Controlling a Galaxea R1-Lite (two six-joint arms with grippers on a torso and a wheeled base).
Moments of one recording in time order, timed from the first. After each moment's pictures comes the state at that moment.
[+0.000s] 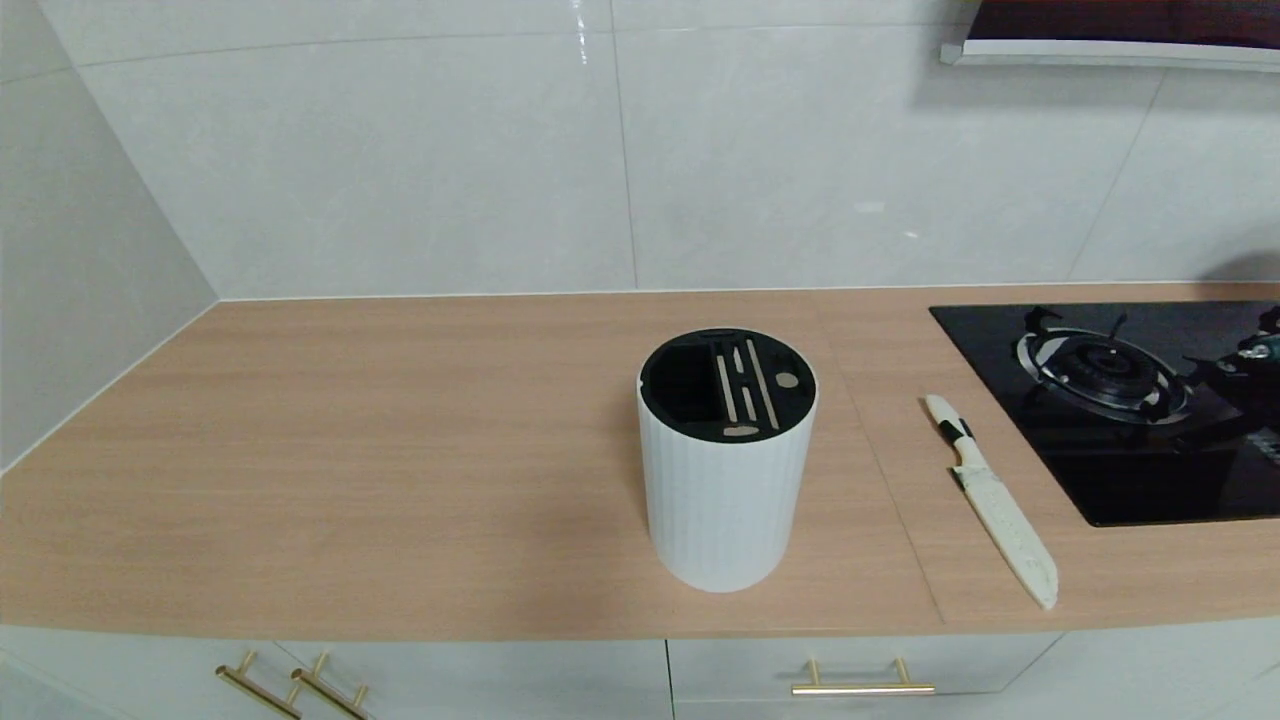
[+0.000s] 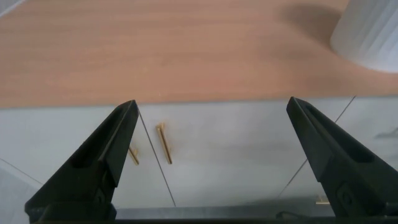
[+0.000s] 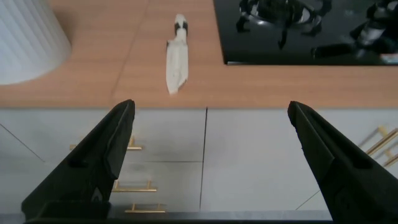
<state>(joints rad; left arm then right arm) 0.00 0.00 0.00 0.00 -0.01 0.02 0.00 0.00 0.00 0.00 -0.03 -0.03</state>
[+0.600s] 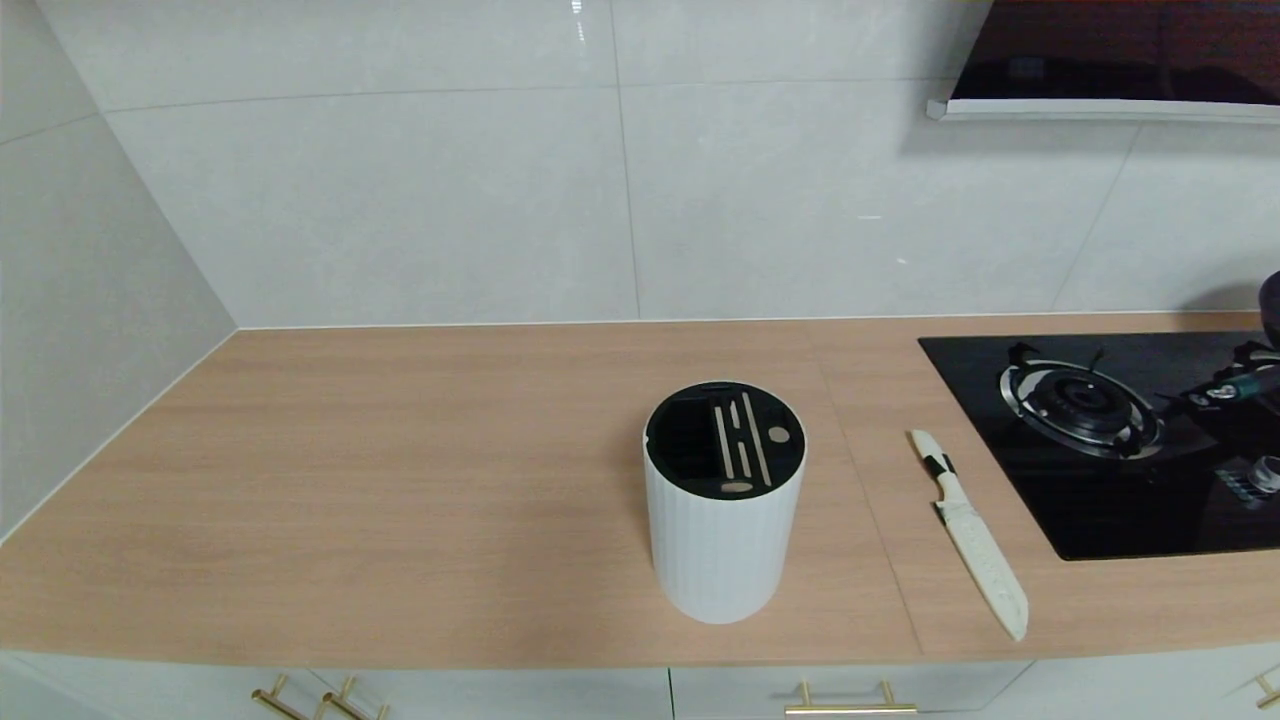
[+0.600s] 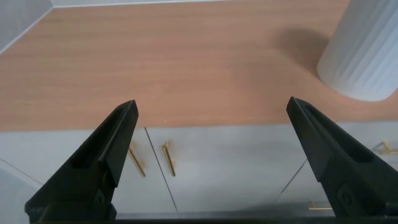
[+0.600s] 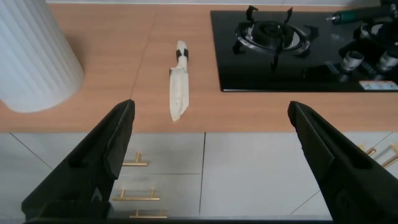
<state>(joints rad) 0.00 0.00 0.00 0.00 -0.01 0.02 0.00 0.00 0.00 0.00 -0.03 -0.03</state>
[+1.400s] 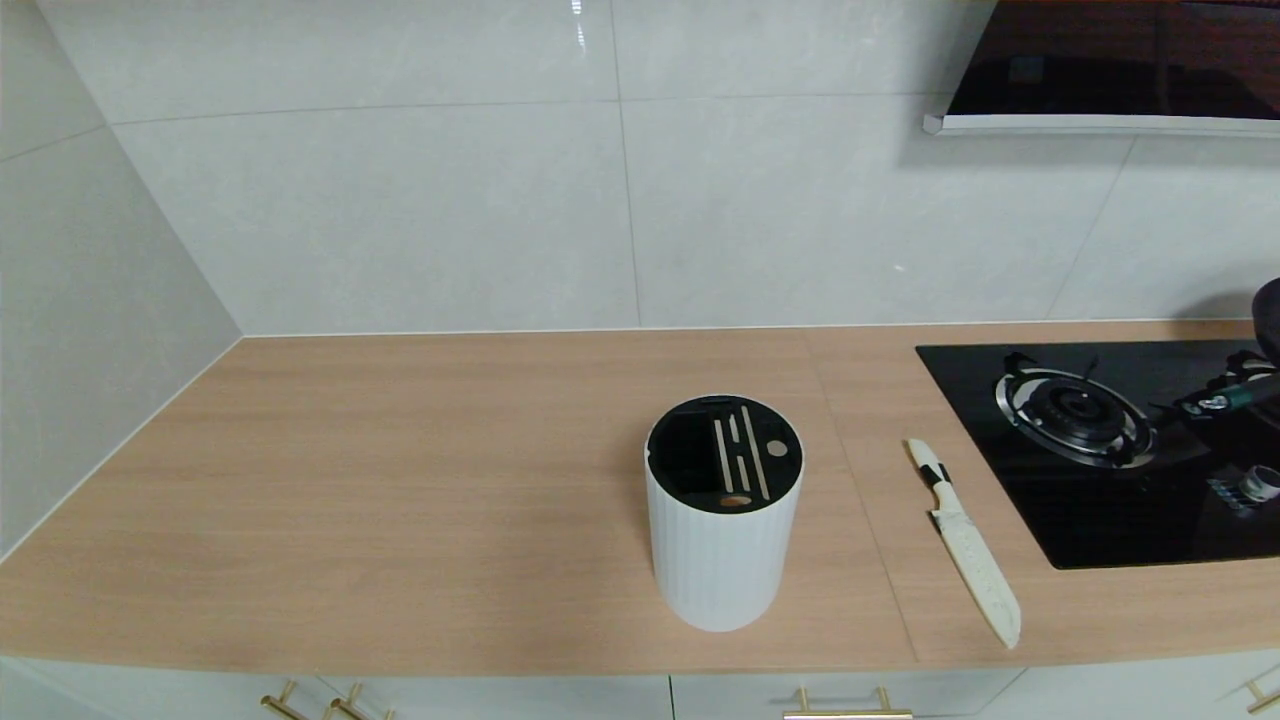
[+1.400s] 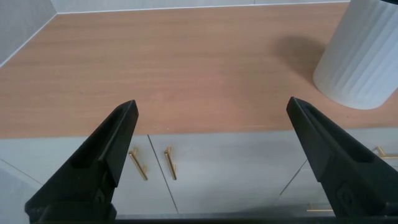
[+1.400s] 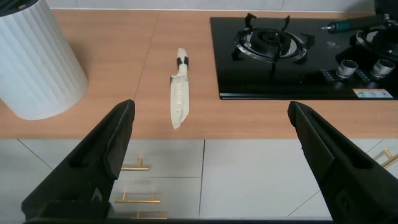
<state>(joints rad) 0.00 0.00 0.00 0.00 -0.01 0.02 0.00 0.00 0.00 0.00 -0.03 -0.03</state>
